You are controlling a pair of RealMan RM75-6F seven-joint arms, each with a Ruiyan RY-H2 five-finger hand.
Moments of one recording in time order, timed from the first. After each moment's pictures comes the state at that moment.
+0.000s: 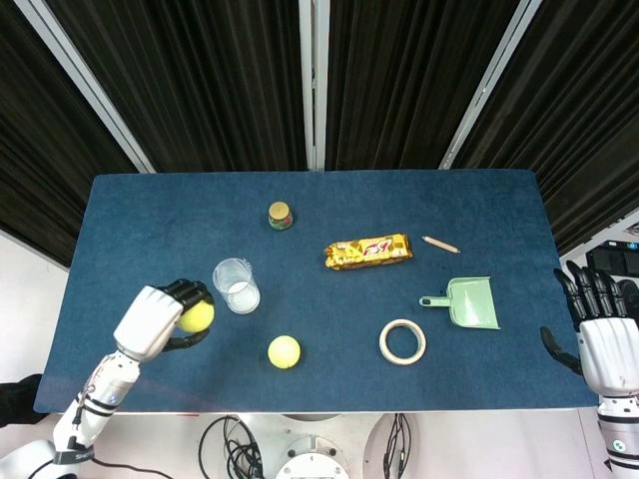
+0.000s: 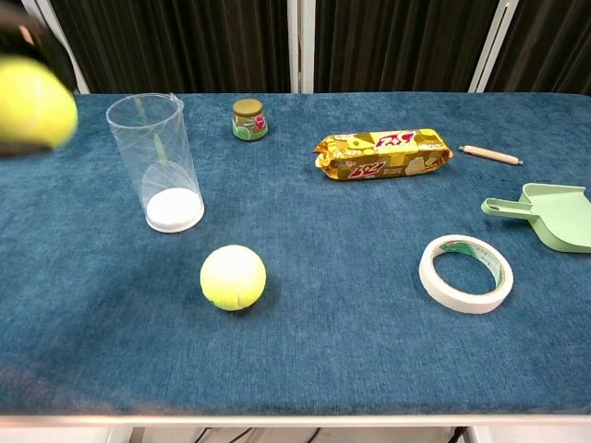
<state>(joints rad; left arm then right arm) -0.43 -1.22 -0.07 -1.77 1.67 1.36 0.13 0.06 -1.05 0.09 -1.72 -1.60 1.60 -0.07</state>
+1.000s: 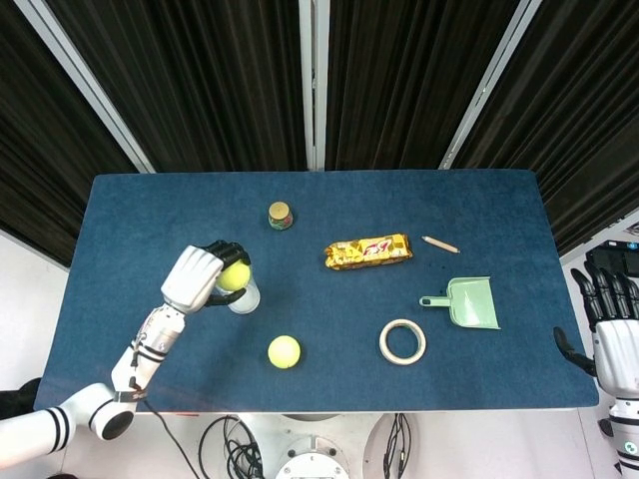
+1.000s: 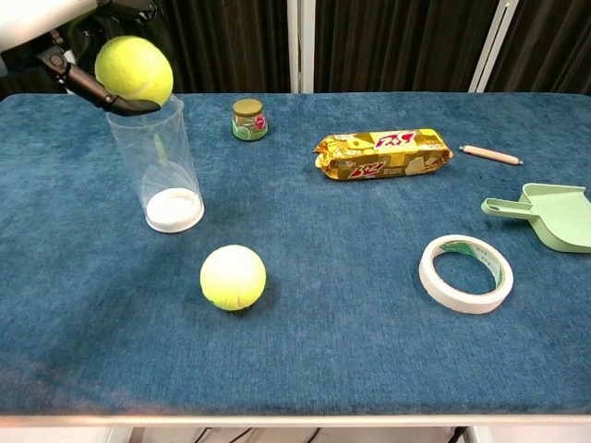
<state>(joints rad) -0.62 -1.46 -0.19 -1.50 1.52 1.22 0.06 0.05 -1.05 0.10 -1.69 -1.56 1.61 -0.03</state>
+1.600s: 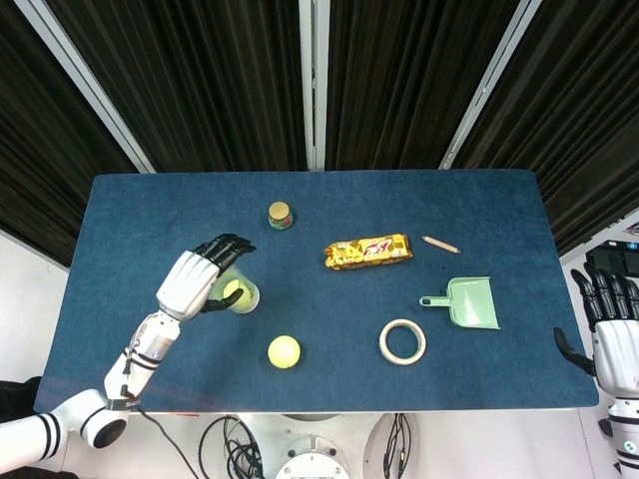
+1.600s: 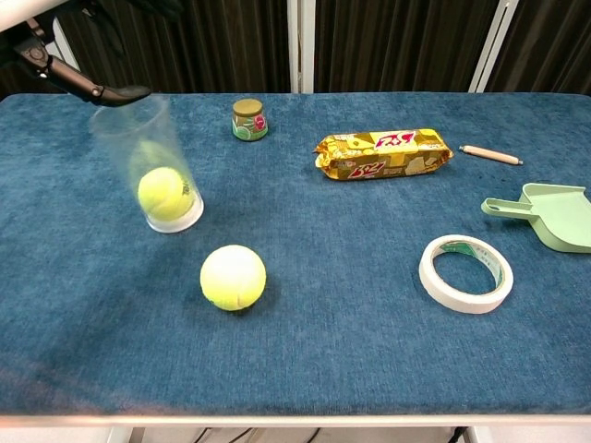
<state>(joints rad) -0.61 -1.42 -0.16 -1.56 1.56 1.27 0.01 0.05 -1.06 0.10 -1.68 -1.55 1.59 -0.03</state>
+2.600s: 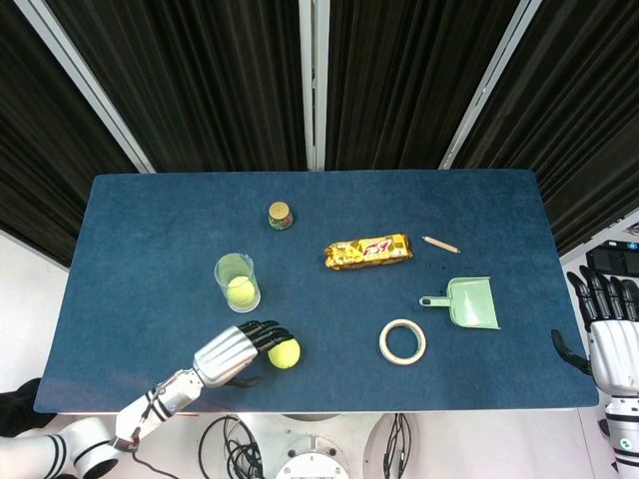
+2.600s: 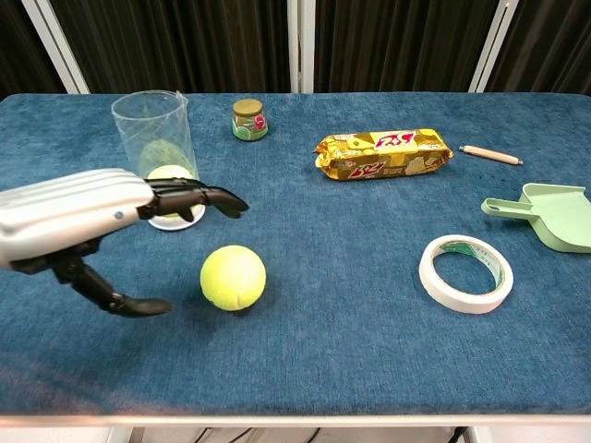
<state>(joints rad) -0.61 -1.53 0.10 -1.45 1.81 1.16 -0.10 0.05 -1.07 0.09 -1.66 -1.52 1.56 -0.02</state>
